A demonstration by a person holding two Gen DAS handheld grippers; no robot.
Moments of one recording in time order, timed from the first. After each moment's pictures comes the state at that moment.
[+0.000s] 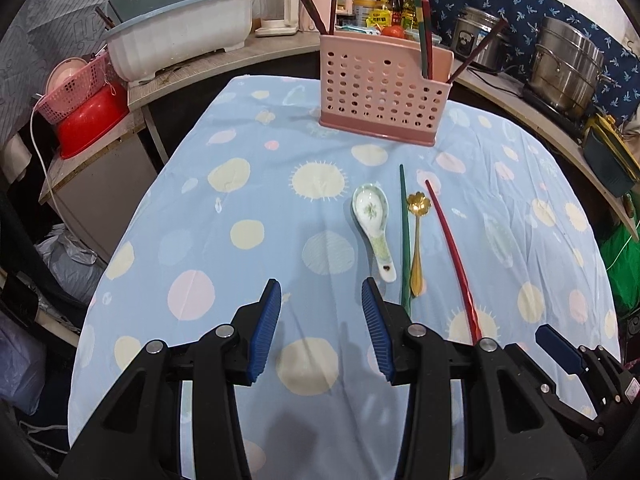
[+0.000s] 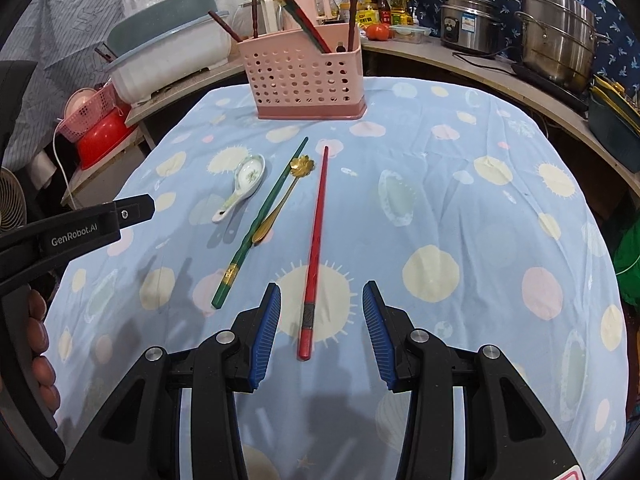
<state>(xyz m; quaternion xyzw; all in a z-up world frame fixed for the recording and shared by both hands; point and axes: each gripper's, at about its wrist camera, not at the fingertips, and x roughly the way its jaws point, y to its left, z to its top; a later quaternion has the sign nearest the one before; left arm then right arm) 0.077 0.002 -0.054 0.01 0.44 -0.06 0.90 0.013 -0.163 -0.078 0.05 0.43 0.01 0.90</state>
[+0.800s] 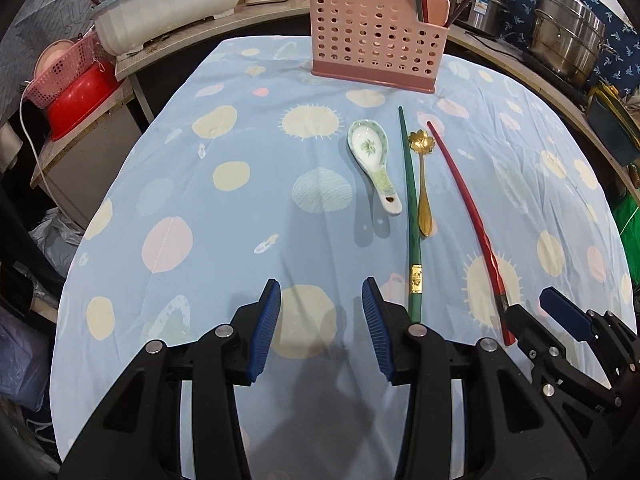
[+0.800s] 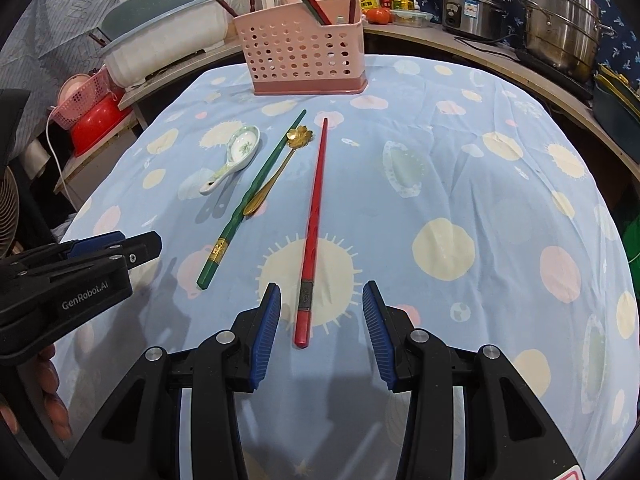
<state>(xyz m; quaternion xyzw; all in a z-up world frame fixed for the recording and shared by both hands) 0.067 -0.005 -0.095 0.02 0.48 -0.06 0.87 0.020 -0.160 -0.104 0.05 0.45 0.01 0.89</state>
